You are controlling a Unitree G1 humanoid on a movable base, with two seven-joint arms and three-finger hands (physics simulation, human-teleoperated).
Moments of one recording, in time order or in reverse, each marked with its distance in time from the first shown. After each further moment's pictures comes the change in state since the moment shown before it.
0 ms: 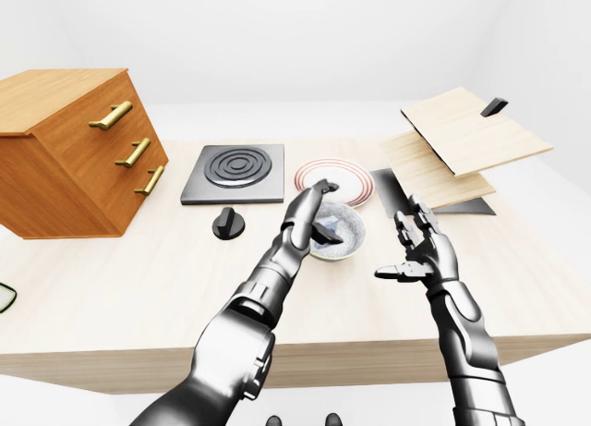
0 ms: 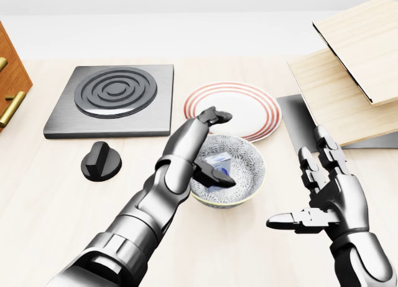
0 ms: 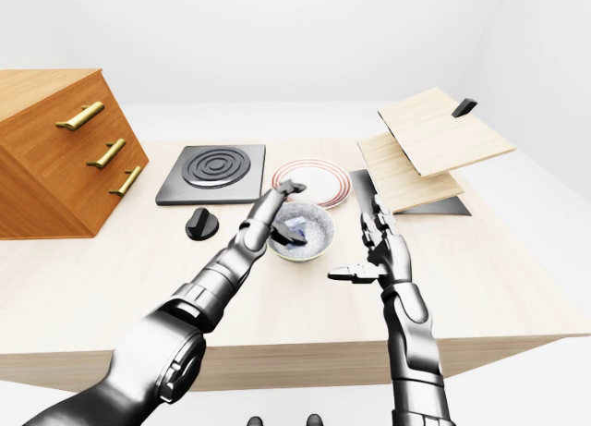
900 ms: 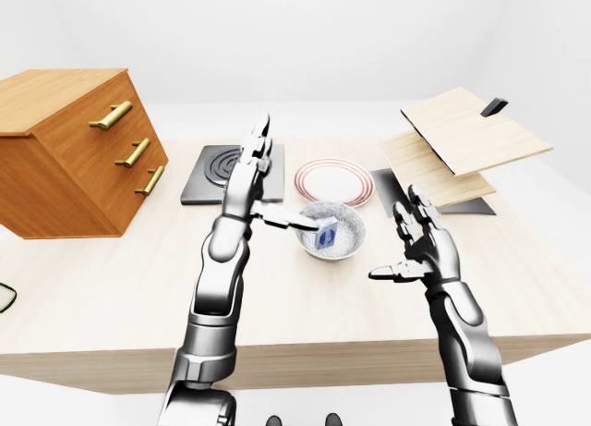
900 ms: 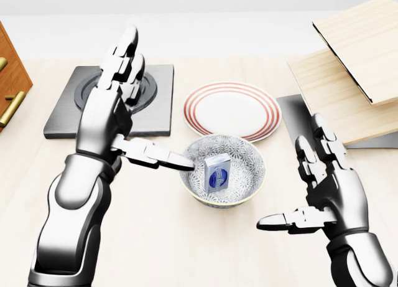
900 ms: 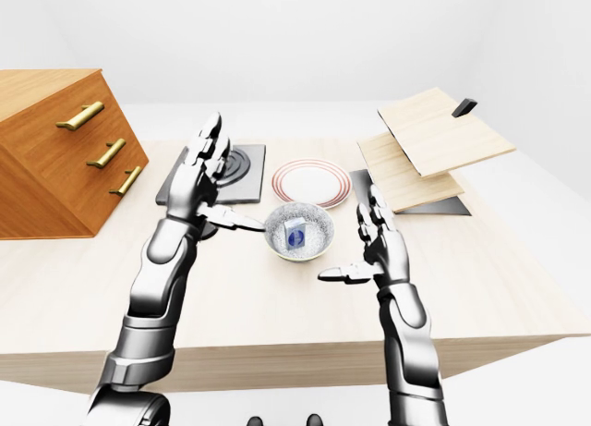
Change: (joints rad) left arm 0.455 0.131 0.086 -1.192 -0.482 0.175 -0.335; right arm 0.057 0.038 0.035 -0.217 -0.056 0.064 -0.039
